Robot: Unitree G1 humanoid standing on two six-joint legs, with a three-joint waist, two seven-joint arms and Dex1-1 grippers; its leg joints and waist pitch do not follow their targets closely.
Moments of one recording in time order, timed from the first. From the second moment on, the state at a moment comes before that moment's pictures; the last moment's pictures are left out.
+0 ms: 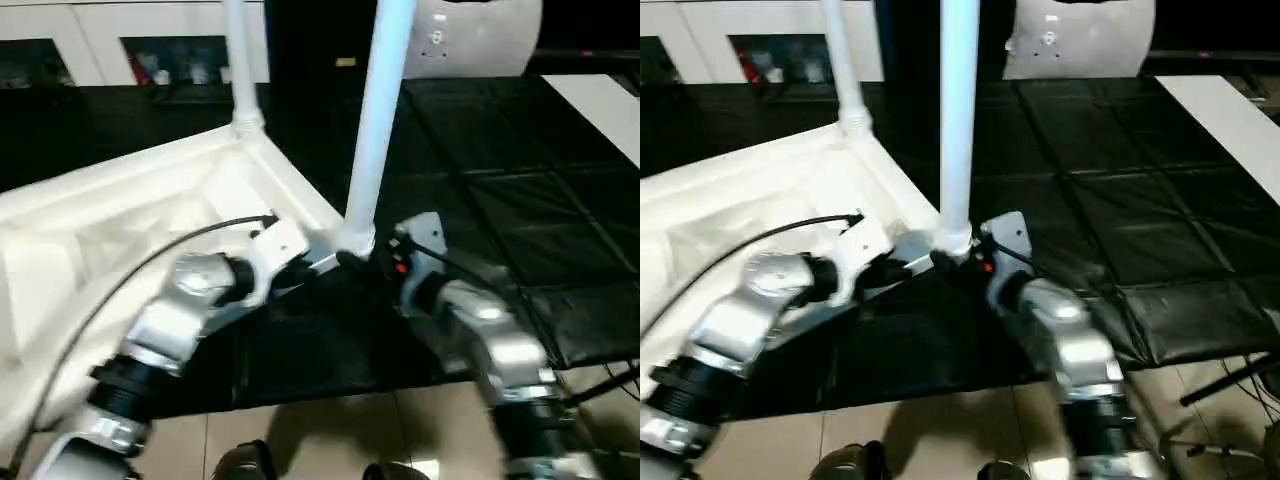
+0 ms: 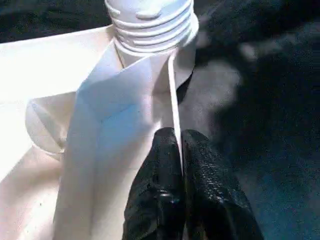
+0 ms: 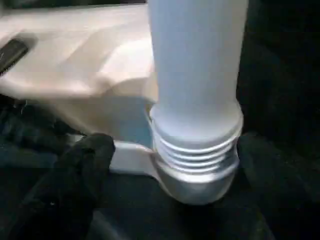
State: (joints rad) left arm -0.46 0.43 -0.28 0.18 0.05 0.34 -0.95; right arm -0.32 -0.22 0.09 0.12 0.16 0.35 0.67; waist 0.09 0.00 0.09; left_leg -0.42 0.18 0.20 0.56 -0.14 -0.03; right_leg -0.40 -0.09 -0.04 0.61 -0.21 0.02
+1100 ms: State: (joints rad) left arm -0.58 0.54 -0.39 0.38 -0.04 0.06 -1.45; right arm -0.43 -0.46 0.26 0.30 0.20 0.14 1.36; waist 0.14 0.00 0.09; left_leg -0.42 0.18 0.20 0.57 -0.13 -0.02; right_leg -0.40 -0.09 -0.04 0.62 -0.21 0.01
